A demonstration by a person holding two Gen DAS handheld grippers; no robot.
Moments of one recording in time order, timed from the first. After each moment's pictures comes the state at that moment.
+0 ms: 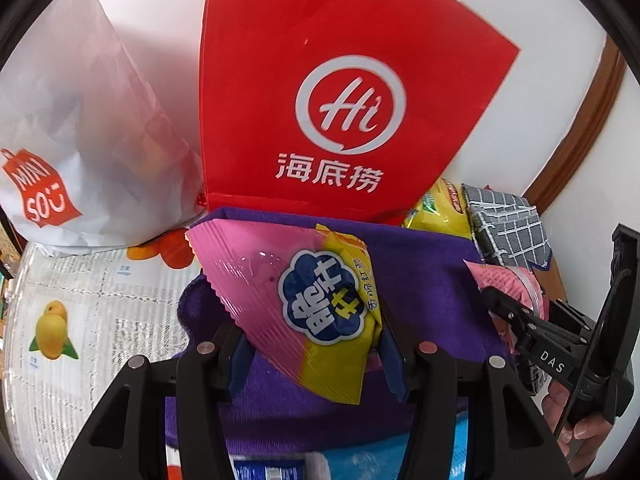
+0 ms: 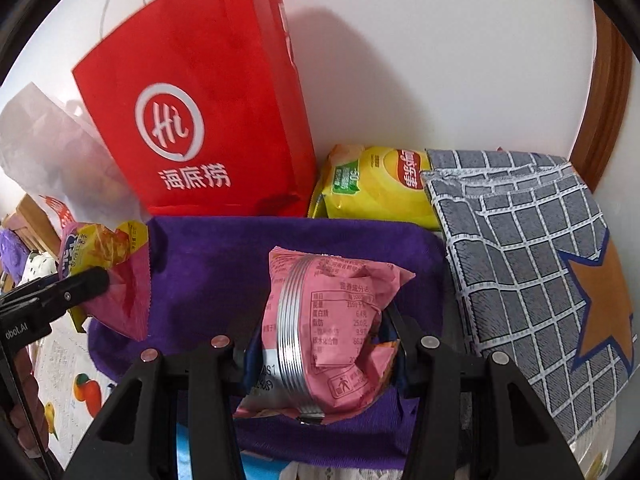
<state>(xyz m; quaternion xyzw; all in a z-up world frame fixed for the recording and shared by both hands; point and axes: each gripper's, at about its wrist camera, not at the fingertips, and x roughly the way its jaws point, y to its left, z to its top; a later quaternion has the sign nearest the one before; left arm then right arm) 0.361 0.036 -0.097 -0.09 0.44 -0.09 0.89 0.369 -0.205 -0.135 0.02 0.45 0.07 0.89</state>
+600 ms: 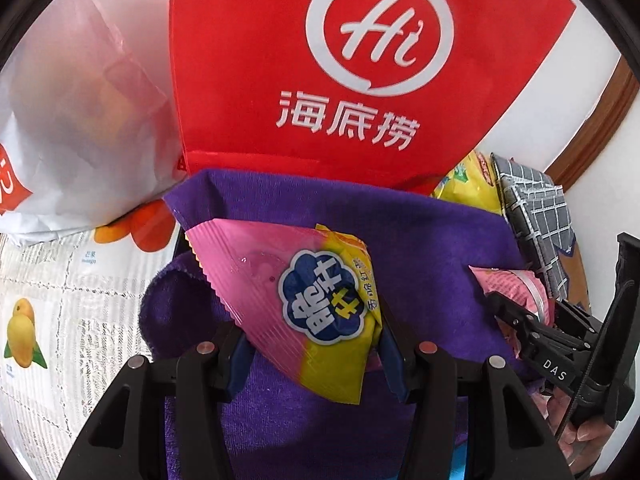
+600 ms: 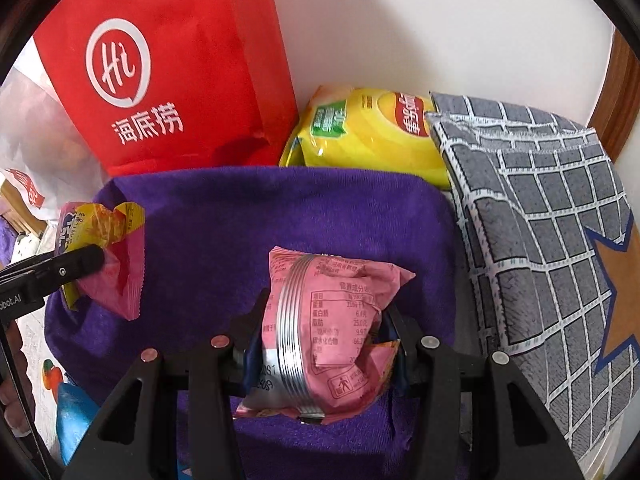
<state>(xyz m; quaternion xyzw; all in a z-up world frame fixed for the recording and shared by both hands) 0.393 0.025 -0.145 -0.08 0.50 -0.09 0.86 0.394 -0.212 -0.185 0.00 0.50 0.06 0.86</state>
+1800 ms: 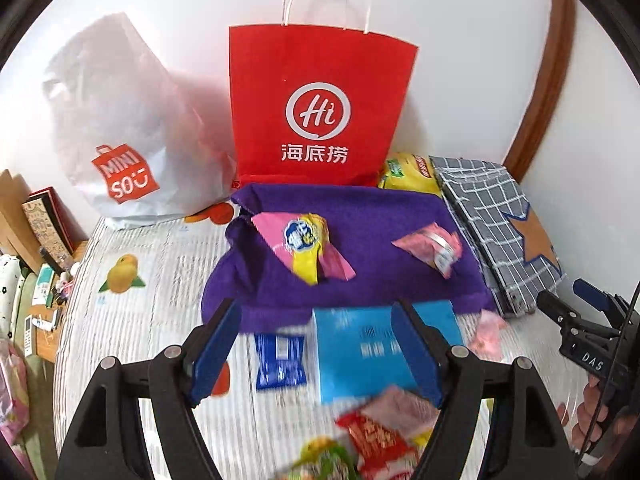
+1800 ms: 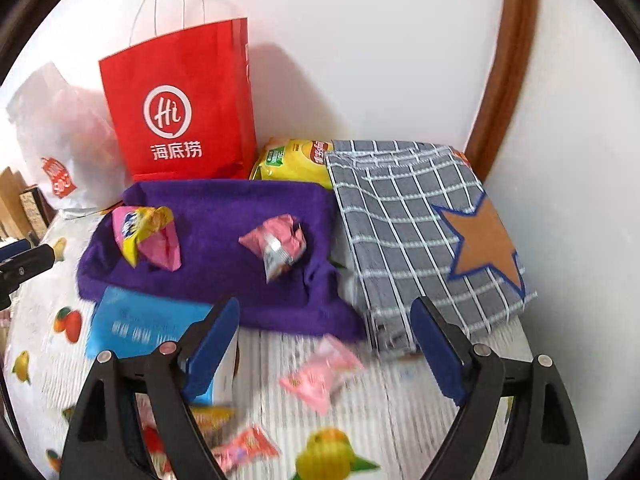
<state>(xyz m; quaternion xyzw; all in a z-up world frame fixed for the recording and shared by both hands) 0.203 0.019 -0.052 -0.02 0.40 -0.06 0.91 0.213 -0.242 -0.067 -0.02 0.43 -0.03 0.90</state>
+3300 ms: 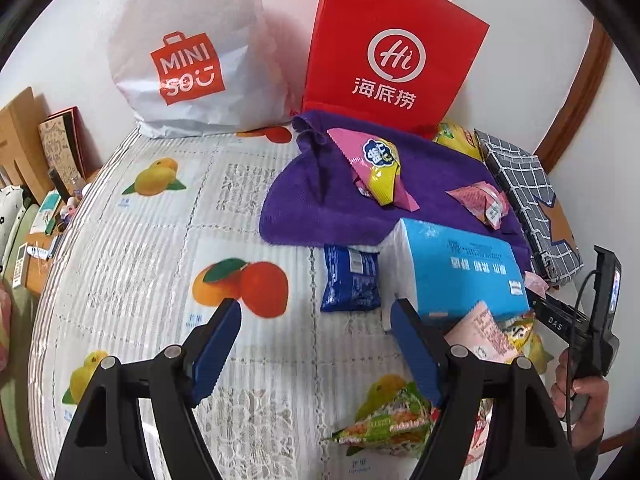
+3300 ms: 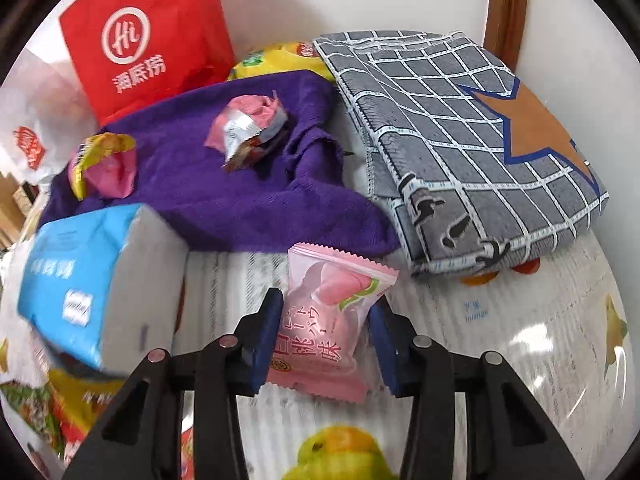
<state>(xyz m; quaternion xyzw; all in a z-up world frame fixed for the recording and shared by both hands) 0.170 0.094 -0.120 -0.09 0.44 -0.03 0.89 0.222 -0.257 -0.197 0.03 0.48 -0.02 0.87</state>
